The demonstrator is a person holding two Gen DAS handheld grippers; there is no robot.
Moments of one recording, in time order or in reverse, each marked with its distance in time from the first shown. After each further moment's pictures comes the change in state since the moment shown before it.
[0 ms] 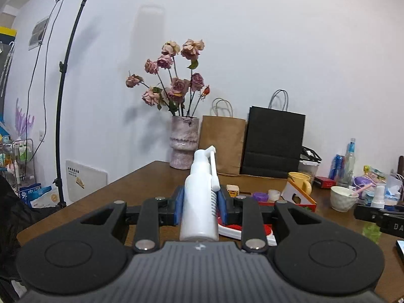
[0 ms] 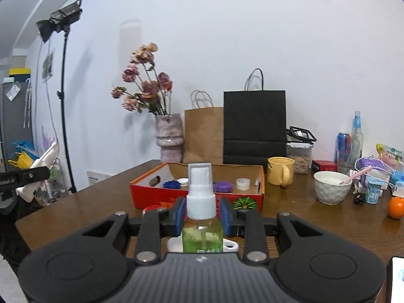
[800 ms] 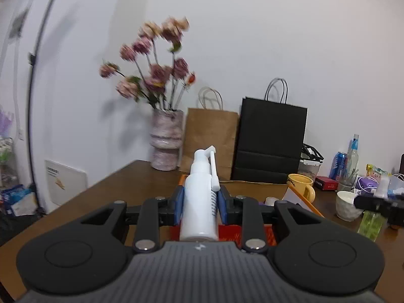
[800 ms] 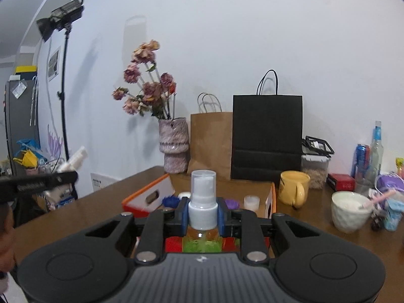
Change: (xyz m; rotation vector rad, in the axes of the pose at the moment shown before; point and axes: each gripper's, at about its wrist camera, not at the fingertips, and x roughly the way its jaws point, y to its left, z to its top) left arm 0.138 -0.019 0.033 0.009 0.061 -0.059; right arm 0.103 -0.033 0.059 -0.009 0.010 0.040
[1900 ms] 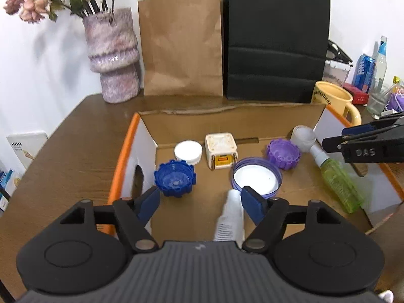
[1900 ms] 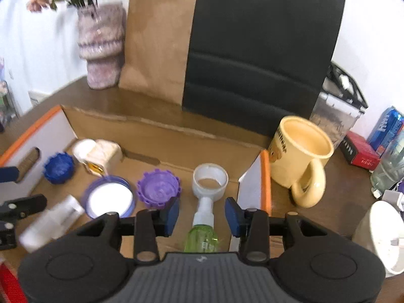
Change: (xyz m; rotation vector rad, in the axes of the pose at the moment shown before) left arm 0.246 -0.016 -0.007 0.200 0.490 -0.048; right arm 0.283 -0.073 0.023 -0.069 0.513 -0.169
